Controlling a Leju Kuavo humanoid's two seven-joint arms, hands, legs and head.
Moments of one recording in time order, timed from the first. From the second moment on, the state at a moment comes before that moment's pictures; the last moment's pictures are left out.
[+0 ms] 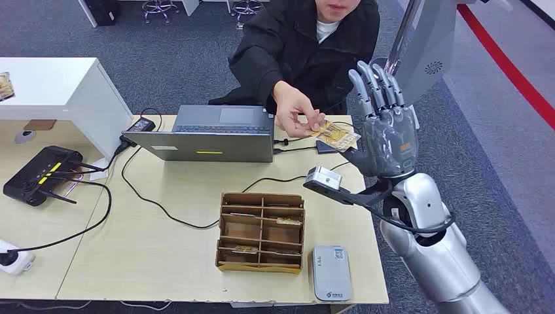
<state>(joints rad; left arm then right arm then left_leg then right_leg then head) -0.07 -0.13 -0.67 -0.18 0.02 0.34 -0.06 -0.41 -0.23 0.44 -1.74 1.14 -0.26 0.05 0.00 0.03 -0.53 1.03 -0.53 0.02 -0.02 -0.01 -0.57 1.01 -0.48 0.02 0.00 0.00</state>
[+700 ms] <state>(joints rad) -0.07 -0.14 -0.67 -0.18 0.02 0.34 -0.06 -0.40 -0.24 0.46 -1.73 1.17 -0.27 0.07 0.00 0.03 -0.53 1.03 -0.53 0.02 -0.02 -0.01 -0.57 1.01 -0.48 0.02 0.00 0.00</state>
